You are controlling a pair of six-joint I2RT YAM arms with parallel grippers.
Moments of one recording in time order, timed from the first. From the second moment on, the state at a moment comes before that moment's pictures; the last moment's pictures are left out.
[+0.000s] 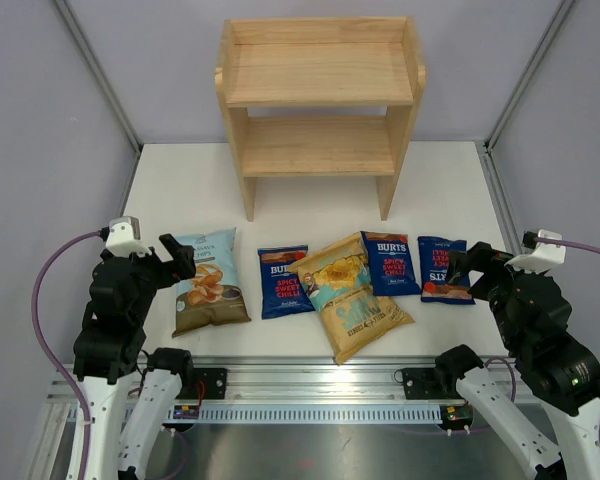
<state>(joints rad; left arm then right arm) -0.10 0.43 0.84 -0.72 -0.09 -0.31 0.43 0.41 1.04 -0.91 0.46 0.42</state>
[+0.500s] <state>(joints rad) -0.10 0.57 0.82 -0.71 0.03 -0.43 0.43 0.36 0.95 -0.84 0.25 0.46</state>
